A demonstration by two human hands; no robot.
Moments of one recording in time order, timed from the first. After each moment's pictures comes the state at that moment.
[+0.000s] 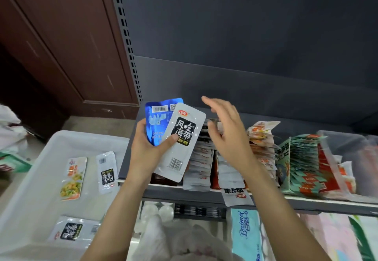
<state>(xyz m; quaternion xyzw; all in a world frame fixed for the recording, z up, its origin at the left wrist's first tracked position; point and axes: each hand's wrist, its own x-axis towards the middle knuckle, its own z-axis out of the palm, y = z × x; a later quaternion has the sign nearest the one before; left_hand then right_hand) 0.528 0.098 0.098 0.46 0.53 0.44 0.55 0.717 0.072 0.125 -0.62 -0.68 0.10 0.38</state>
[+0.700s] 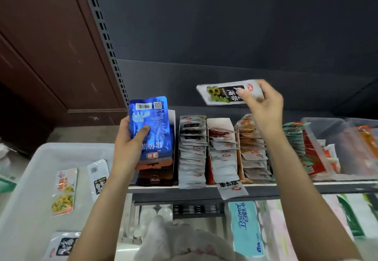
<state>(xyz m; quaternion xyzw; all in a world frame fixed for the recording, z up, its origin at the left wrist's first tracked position) 0.518 0.123 0.096 0.44 0.53 0.45 0.57 0.787 0.074 0.153 -0.66 -0.49 0.12 0.56</state>
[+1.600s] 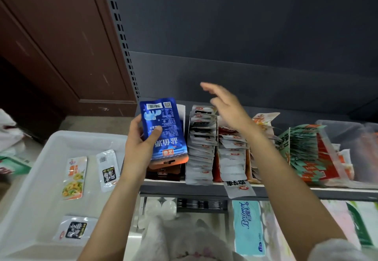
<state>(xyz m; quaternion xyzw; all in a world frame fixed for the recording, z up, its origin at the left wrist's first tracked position) 0.516 0.105 0.093 0.40 0.52 0.47 0.59 0.743 0.124 0.124 -0.66 -0.63 0.27 0.31</state>
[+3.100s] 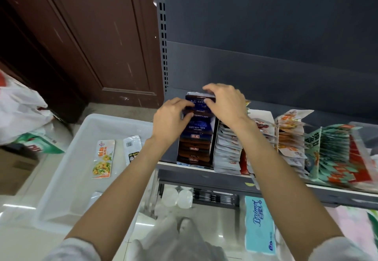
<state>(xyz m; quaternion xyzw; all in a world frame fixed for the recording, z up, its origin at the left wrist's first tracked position) 0.490 0.158 0.062 0.81 0.47 0.31 0.15 0.654 0.144 0.117 -0.71 -0.69 0.03 0.14</state>
